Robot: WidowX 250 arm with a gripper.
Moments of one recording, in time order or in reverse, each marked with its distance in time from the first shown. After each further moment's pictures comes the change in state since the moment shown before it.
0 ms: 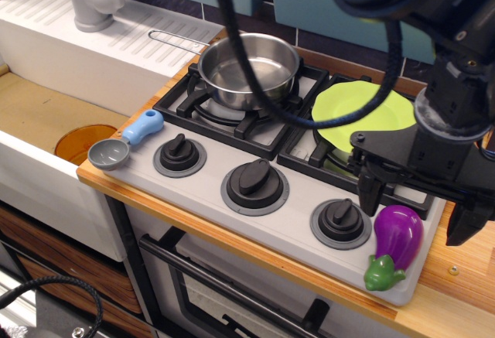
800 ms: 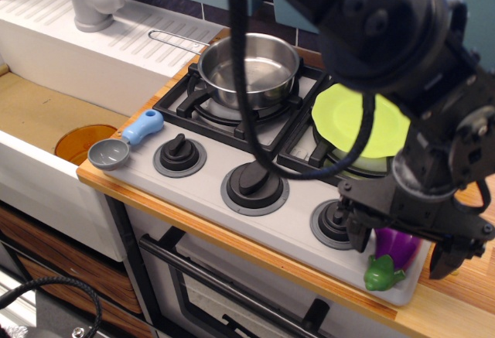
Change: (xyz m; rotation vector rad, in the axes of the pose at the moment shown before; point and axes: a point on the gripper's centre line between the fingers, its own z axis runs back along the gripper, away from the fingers) arm -0.012 0.000 -0.047 -0.021 -0.023 0.006
